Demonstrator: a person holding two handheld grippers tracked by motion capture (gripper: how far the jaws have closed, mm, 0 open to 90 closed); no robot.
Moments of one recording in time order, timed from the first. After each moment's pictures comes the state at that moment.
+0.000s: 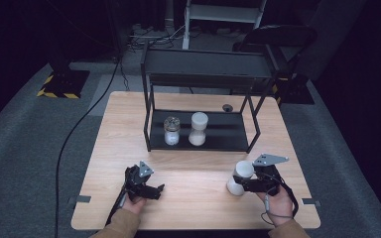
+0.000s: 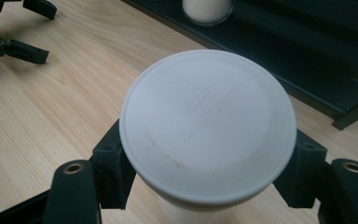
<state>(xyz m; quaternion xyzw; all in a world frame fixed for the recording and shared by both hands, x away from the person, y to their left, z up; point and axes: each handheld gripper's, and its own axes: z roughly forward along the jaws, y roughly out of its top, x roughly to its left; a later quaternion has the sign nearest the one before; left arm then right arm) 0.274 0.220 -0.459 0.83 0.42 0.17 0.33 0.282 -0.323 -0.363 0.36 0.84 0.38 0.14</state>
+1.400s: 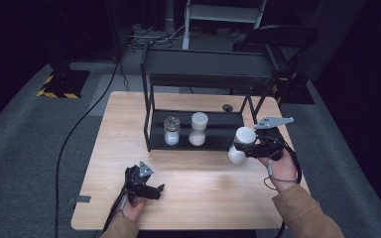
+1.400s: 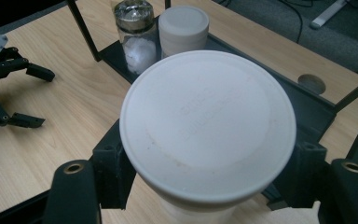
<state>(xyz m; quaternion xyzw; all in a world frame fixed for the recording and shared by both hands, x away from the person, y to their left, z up) 0.274 0.220 -0.459 0.83 0.42 0.17 0.33 0.334 -0.311 -0.277 0.33 0.84 0.39 0.17</state>
